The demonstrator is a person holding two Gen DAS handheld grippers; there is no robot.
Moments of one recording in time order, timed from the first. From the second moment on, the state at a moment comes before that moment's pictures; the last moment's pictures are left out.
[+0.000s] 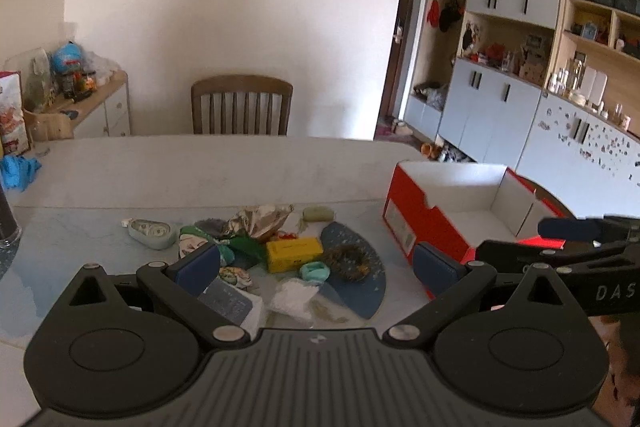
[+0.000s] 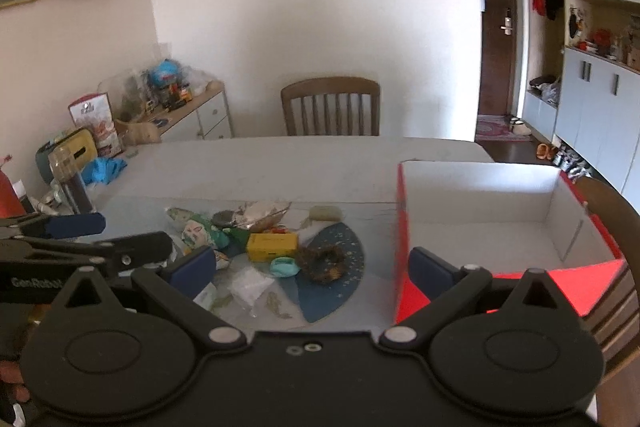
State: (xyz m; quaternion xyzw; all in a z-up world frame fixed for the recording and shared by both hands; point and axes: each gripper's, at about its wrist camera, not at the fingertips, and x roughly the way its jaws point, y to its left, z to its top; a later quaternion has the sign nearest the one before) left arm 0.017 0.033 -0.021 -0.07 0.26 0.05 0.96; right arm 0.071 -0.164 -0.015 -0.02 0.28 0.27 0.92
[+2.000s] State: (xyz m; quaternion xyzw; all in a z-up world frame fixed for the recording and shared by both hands) left arm 0.088 0.169 -0.141 -0.08 0.45 0.04 0.89; right arm 0.172 0.001 -0.139 -0.07 0.49 0.28 0.82
